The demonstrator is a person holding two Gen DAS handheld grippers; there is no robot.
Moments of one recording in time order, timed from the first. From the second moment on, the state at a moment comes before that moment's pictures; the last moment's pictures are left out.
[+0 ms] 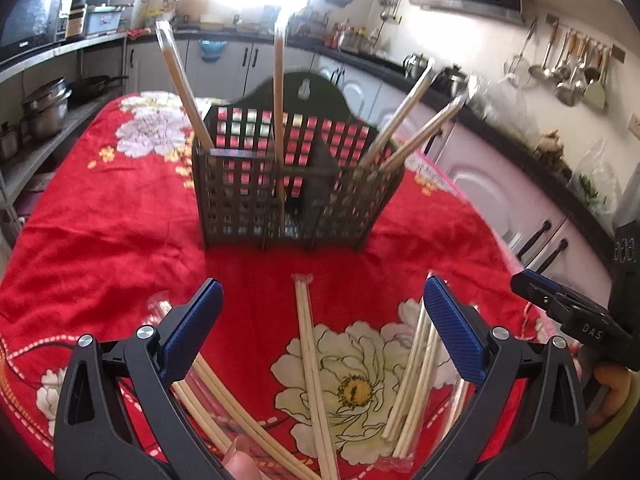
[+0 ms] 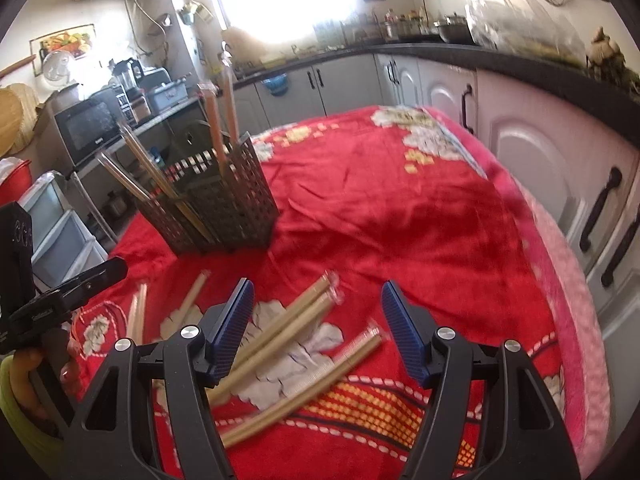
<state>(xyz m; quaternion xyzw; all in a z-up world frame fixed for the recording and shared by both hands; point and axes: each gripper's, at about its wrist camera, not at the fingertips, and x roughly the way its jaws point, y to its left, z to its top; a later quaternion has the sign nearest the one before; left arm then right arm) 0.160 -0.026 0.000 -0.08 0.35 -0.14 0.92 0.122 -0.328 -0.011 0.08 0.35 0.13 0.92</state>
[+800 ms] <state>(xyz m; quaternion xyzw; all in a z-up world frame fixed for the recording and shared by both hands) 0.214 -0.048 -0.051 -0.06 0.45 -0.13 0.88 0.149 -0.341 -0.070 0.15 0.46 0.11 0.87</state>
